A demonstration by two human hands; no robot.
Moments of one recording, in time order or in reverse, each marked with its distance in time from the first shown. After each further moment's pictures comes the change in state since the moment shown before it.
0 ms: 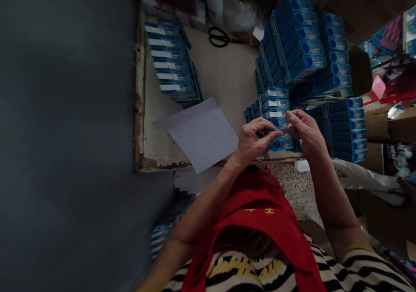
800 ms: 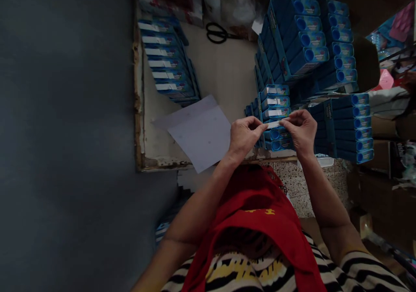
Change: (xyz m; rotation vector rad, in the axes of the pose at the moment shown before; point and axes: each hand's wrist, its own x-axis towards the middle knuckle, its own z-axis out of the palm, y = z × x) left_hand 0.012 -0.023 -0.012 0.250 0.123 -0.265; right_hand 0.018 0.050 0.005 -0.100 0.330 -0.242
